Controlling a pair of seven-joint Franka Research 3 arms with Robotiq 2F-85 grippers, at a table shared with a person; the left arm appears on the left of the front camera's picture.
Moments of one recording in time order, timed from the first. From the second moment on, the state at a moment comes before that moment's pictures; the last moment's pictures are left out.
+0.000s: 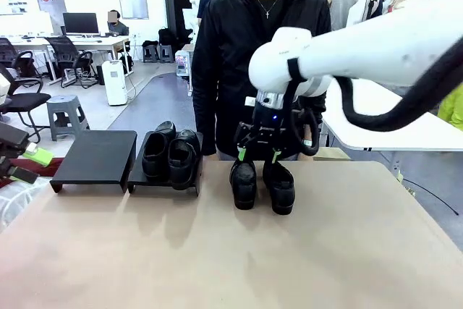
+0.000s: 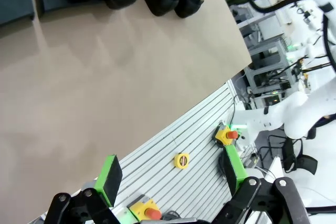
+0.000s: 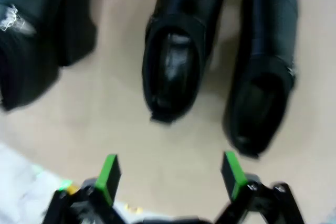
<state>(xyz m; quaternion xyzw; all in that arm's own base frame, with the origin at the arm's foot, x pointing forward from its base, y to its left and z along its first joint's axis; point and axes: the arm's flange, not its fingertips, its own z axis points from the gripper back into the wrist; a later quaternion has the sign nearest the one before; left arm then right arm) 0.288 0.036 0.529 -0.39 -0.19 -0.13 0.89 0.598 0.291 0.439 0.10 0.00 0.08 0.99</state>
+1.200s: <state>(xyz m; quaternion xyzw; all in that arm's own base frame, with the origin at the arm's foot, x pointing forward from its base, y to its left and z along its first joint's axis) 0.288 0.036 0.529 -0.39 -0.19 -0.13 0.89 0.633 0.306 0.364 0.07 0.02 -0.02 1.00</state>
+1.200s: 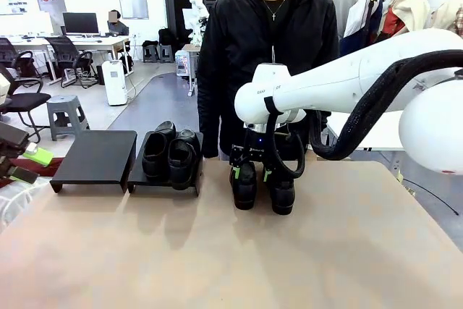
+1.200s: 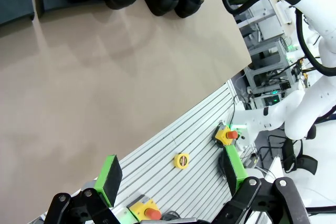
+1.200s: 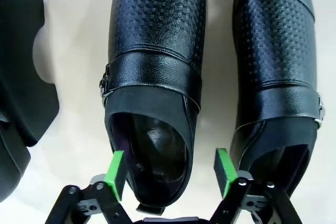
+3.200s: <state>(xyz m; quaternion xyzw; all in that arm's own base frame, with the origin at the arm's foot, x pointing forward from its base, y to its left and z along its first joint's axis) 0.288 0.036 0.529 -0.39 -0.18 -0.13 0.89 0.397 0.329 0.471 0.16 0.10 0.09 0.98</state>
